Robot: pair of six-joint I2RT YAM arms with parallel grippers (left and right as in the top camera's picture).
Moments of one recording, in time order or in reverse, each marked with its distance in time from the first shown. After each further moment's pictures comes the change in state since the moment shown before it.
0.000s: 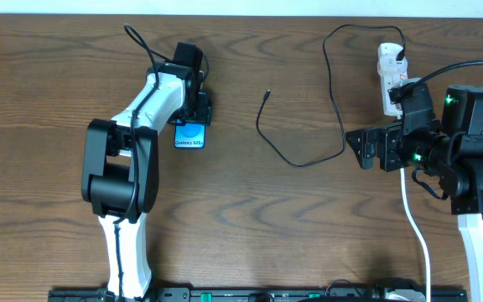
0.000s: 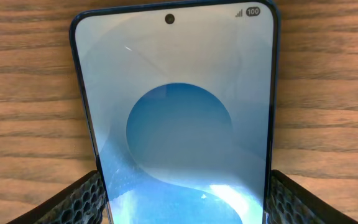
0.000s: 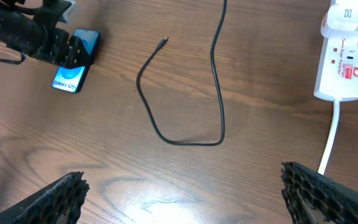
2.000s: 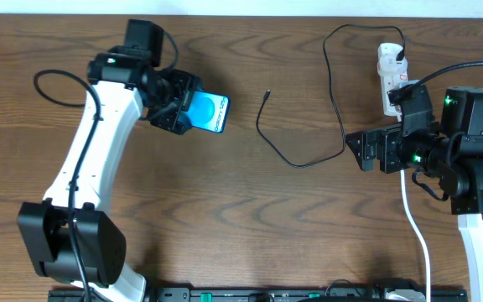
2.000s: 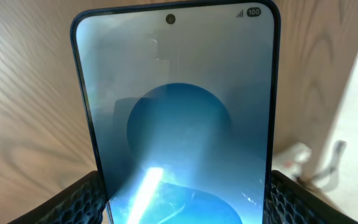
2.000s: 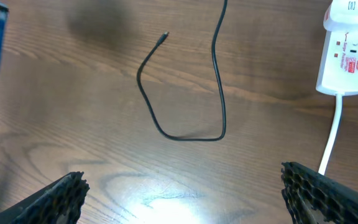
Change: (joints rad) left arm 0.081 -0.426 -0.004 -0.274 0.439 -1.250; right arm 0.000 0.000 0.000 -0.020 0.000 0.000
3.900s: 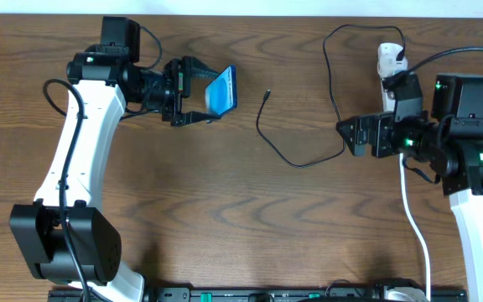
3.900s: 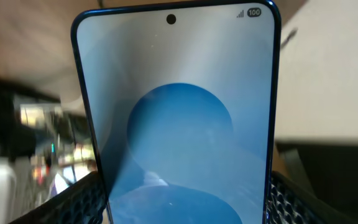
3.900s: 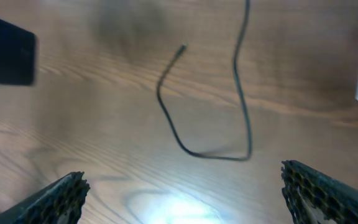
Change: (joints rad) left arm 0.073 0.000 0.000 0.029 0.585 -0.252; right arm 0.018 0.086 0.000 0.108 -0.086 0.095
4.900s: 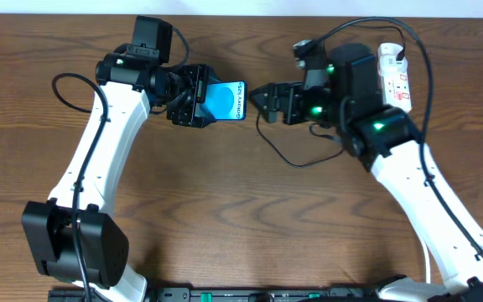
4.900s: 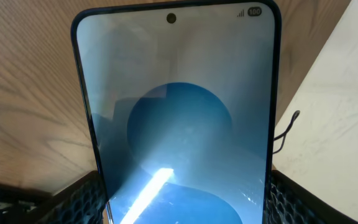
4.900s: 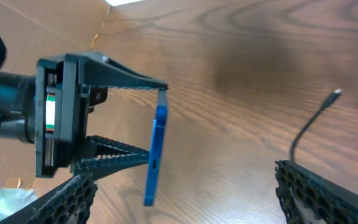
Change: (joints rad) left arm -0.122 0.000 0.000 0.060 -0.442 0.010; right arm 0.409 0.259 0.000 0.526 -0.005 0.443
